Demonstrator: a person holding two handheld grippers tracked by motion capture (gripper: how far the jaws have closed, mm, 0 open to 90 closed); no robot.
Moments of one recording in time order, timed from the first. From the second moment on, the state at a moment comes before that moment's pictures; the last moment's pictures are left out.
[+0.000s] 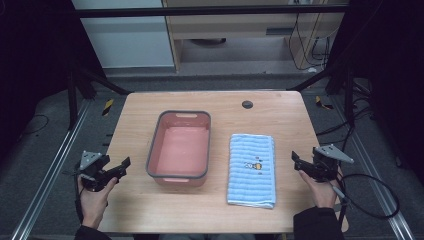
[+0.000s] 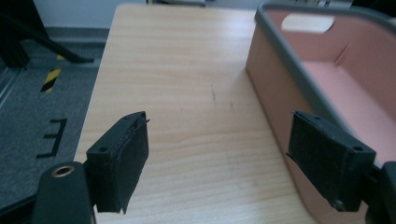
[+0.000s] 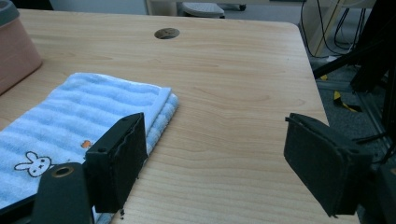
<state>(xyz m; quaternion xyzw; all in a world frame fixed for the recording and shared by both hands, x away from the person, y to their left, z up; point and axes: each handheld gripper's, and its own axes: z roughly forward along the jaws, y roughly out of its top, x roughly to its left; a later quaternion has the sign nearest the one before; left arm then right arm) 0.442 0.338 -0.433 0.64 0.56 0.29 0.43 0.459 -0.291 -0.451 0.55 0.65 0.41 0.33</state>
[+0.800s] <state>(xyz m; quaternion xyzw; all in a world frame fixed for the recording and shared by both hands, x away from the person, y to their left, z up) 0.423 0.283 -0.394 0.67 0.49 0.29 0.48 0.458 -0.272 -0.421 0.51 0.67 0.44 0.32</state>
